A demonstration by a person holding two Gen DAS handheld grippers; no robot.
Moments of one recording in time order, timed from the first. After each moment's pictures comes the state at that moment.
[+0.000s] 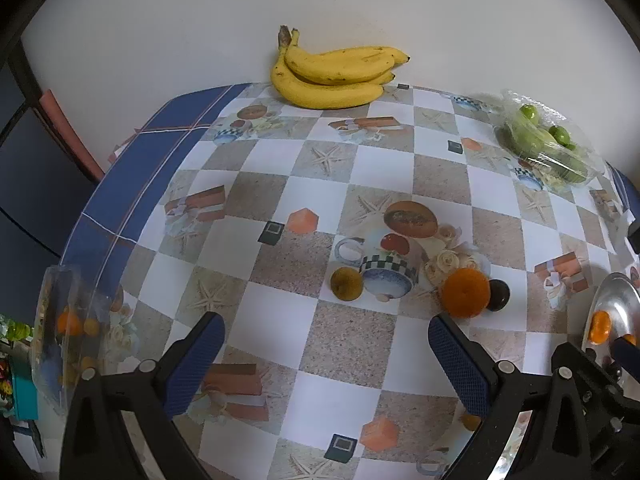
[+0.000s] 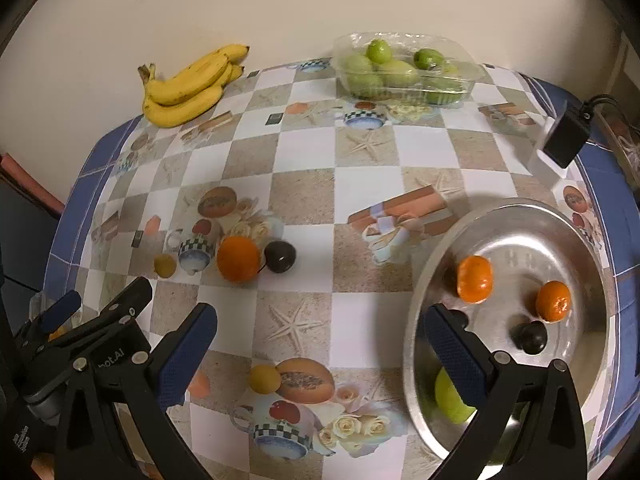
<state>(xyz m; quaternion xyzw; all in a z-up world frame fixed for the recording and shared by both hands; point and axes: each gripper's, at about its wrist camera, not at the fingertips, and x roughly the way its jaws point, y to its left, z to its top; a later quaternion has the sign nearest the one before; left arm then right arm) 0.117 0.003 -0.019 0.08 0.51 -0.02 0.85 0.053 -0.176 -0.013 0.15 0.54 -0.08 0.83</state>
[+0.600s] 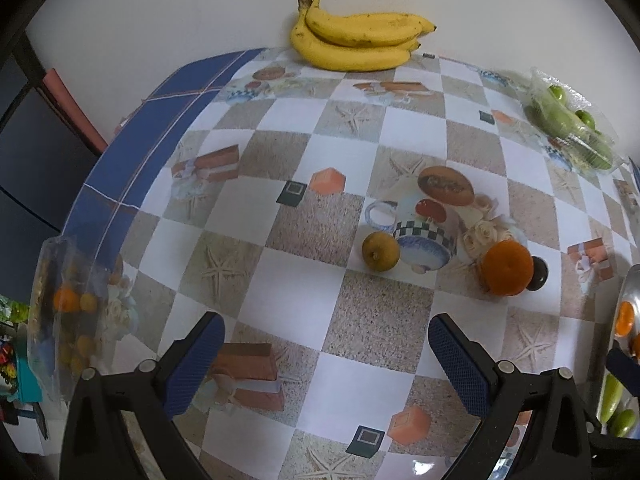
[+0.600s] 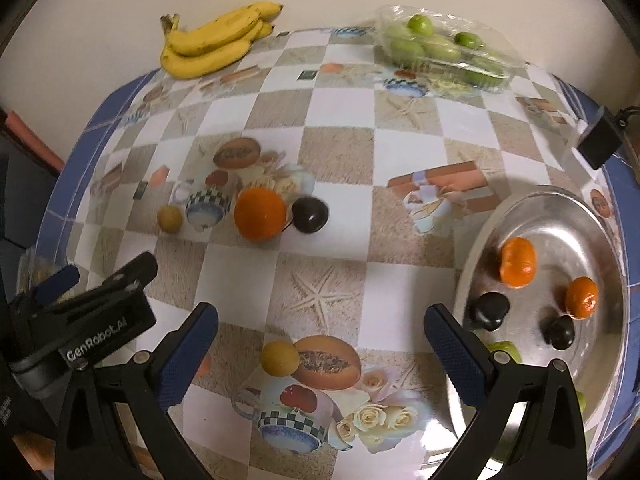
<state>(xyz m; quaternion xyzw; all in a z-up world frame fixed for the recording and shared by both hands) 0.120 0.022 -0.049 0.07 0.55 0.00 0.83 0.056 -0.145 -0.042 0.12 0.57 -0.04 0.81</state>
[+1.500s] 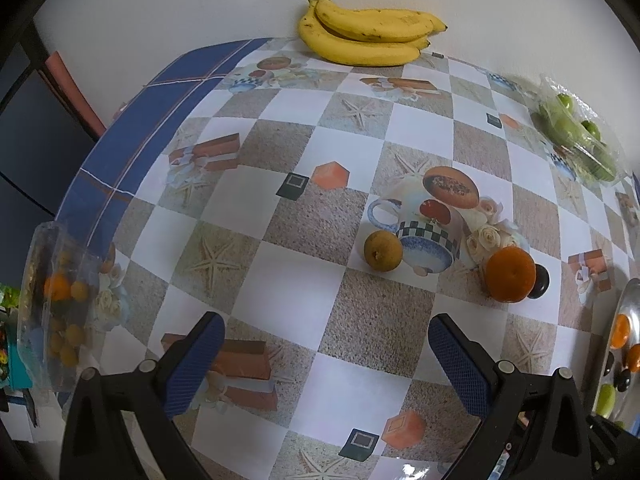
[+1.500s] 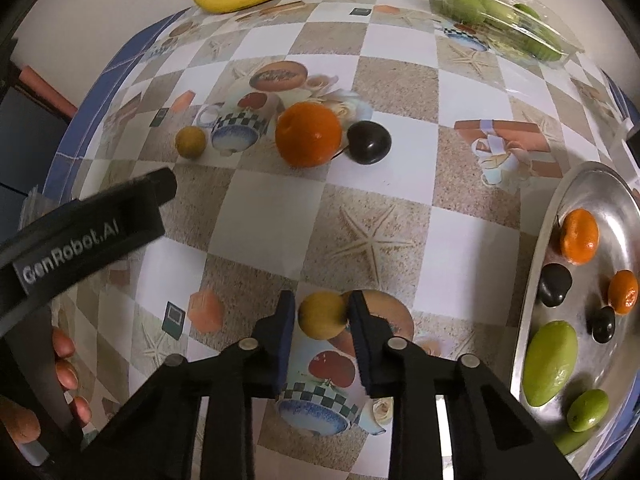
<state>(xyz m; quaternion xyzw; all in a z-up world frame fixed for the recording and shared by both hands) 0.124 0.026 -0.051 0.04 0.56 0.01 0.83 0.052 -0.115 -0.075 0.09 0.63 0.02 0.77</state>
